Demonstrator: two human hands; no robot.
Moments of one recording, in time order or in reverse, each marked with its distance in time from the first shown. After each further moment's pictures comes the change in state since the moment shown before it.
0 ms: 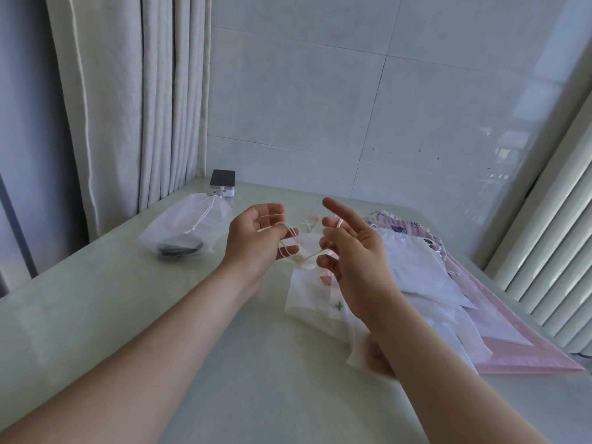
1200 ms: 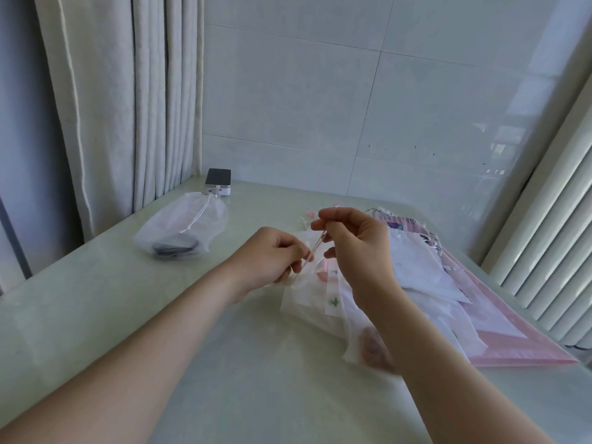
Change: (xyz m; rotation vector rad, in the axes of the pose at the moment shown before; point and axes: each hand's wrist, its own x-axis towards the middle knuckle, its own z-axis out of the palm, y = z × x) left_hand -0.009 0.003 -0.004 0.550 -0.467 -0.039; right_hand -0.002 -0.011 -0.003 -0.331 0.143 -0.112
